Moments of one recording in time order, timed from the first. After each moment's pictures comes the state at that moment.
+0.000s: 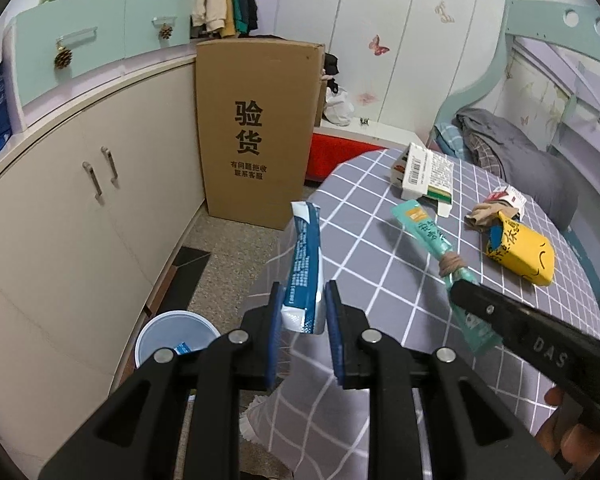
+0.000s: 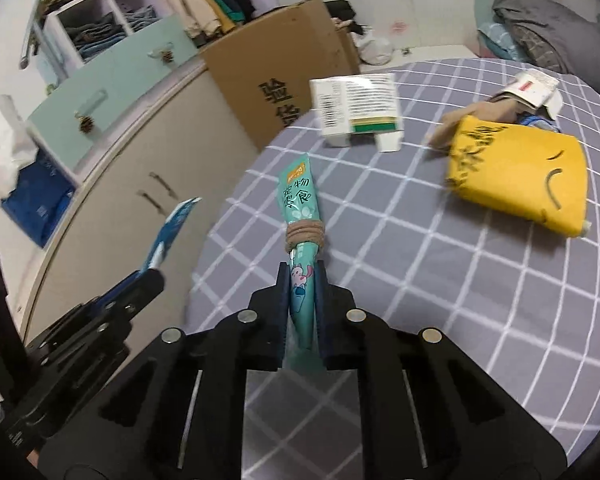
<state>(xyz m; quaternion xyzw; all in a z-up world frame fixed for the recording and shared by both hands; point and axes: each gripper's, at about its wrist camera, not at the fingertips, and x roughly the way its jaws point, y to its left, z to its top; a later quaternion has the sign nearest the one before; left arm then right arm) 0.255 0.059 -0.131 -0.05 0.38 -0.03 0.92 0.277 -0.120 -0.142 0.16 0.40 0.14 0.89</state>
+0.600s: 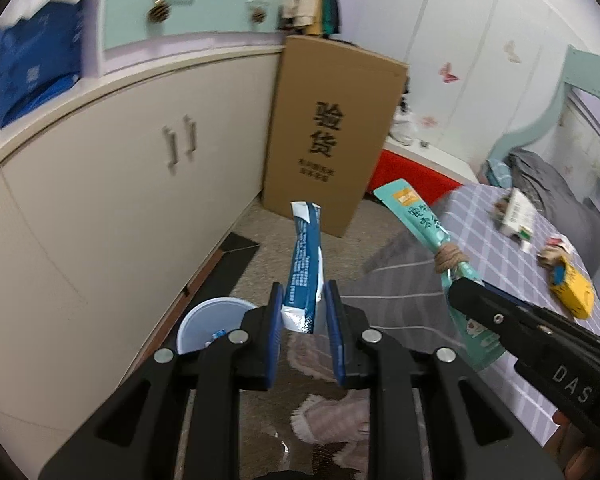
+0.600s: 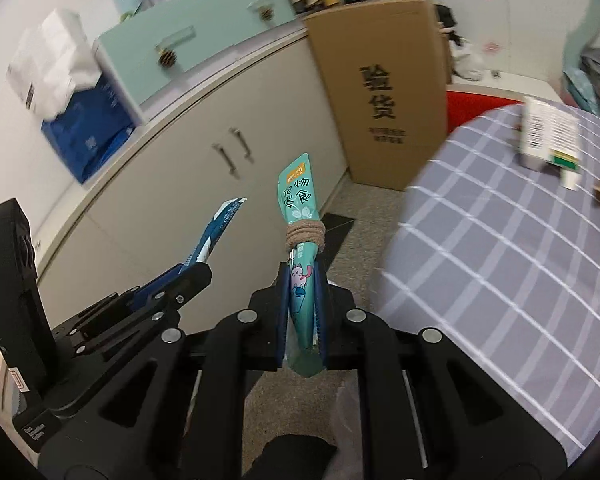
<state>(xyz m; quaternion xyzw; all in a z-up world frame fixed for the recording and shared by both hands) 0.241 0.188 -0.145 -0.12 0.38 0.06 0.92 0.283 0.033 -0.135 0.07 0.40 0.25 0.88</state>
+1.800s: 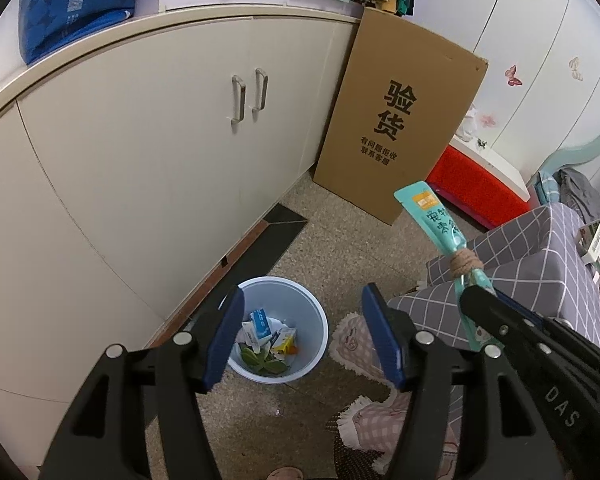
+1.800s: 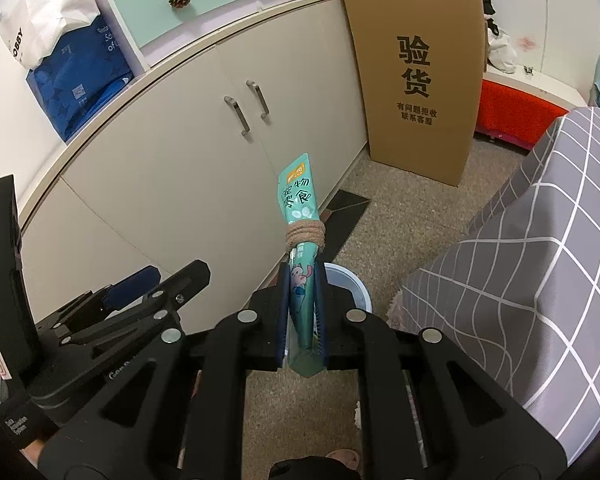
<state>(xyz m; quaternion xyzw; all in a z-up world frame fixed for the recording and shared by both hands) 0.263 0.271 -0.195 -0.16 0.42 0.13 0.88 0.318 0.123 -0.183 0.02 0.43 0.26 0.86</state>
